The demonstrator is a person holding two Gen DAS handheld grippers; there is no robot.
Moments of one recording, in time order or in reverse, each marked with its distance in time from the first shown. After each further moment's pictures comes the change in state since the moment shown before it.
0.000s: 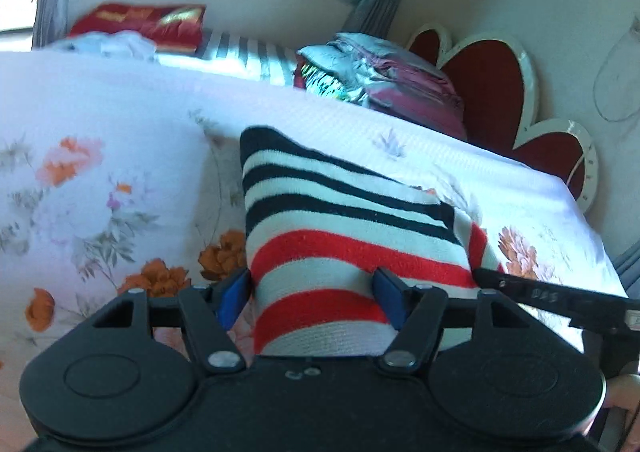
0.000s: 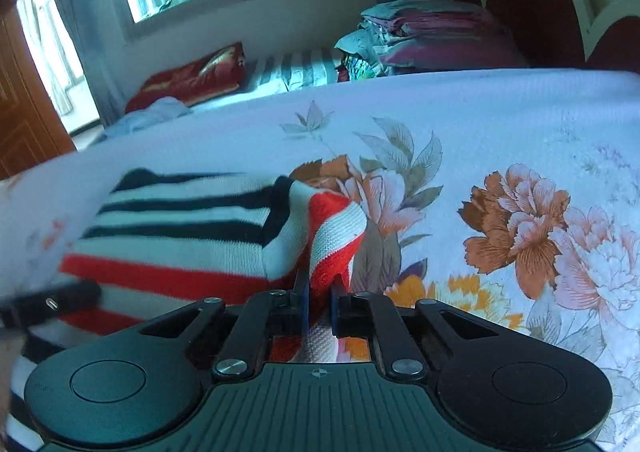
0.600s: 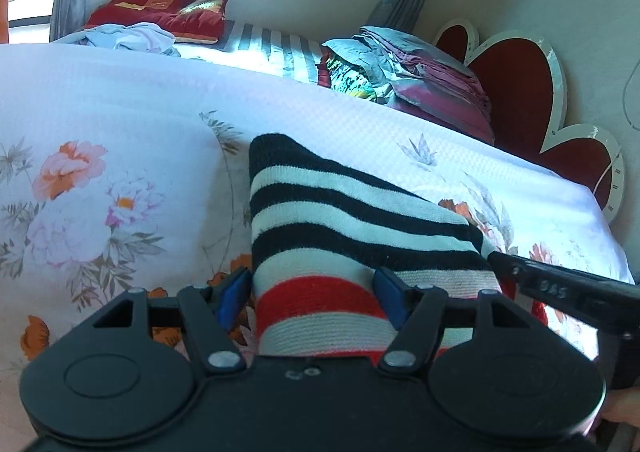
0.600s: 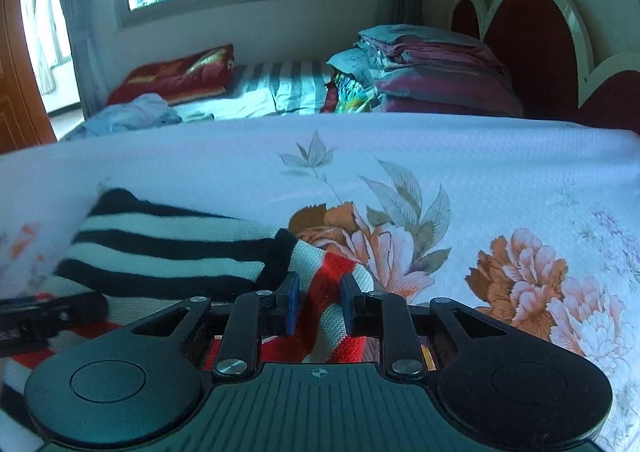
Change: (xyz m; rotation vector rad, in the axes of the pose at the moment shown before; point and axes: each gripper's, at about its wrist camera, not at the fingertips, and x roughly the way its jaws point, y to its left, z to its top) left arm 0.025 0.000 0.020 -0.020 0.026 0.074; right arm 0.029 0.027 0.023 -0.132 -0.031 -0.110
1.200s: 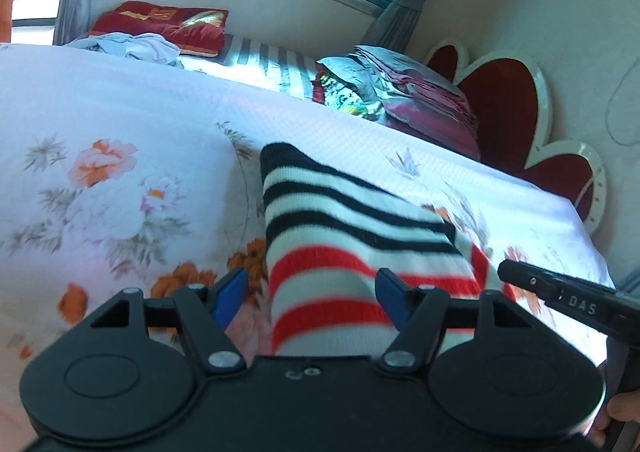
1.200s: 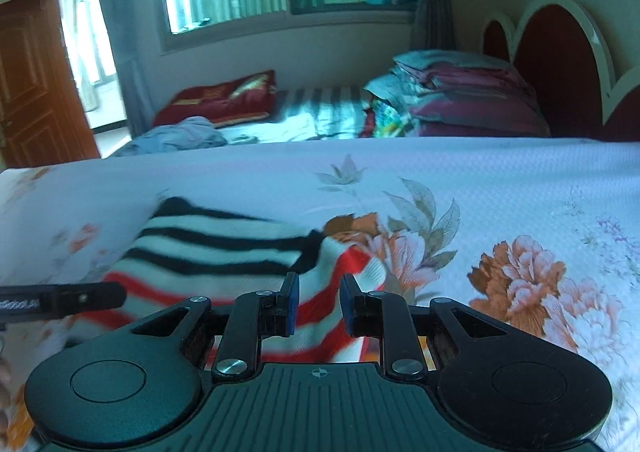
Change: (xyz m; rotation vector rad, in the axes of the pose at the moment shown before) left arm -0.051 0.010 -0.020 -0.016 -0.049 -0.043; right arm -0.069 -0.014 -0.023 -0.021 -0.088 0.148
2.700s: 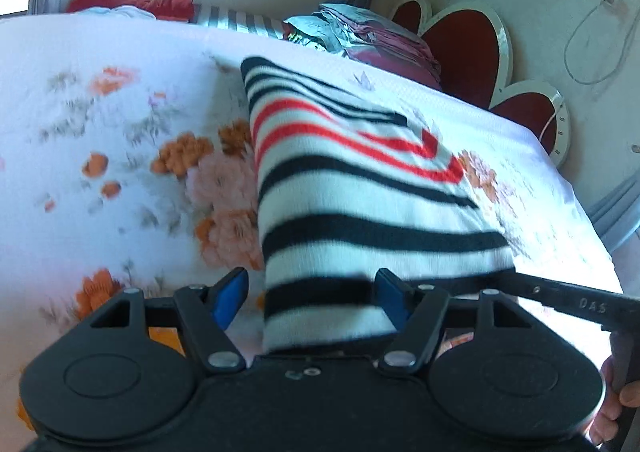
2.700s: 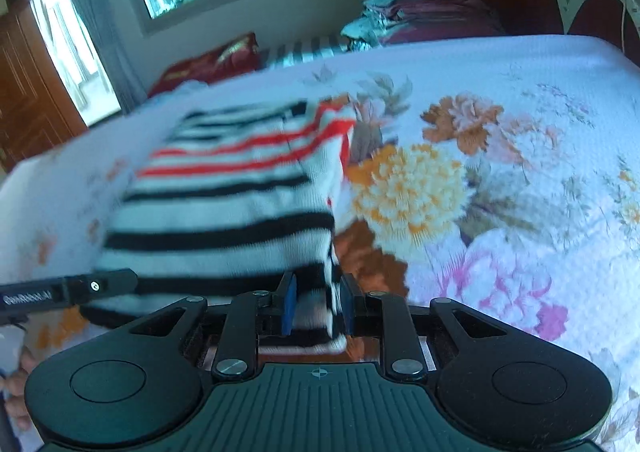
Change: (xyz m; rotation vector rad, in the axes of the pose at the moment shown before) left arm -0.056 -0.003 -0.076 0.073 0.101 -0.065; right arm -0.090 0.001 -0.088 0.171 0.130 0.014
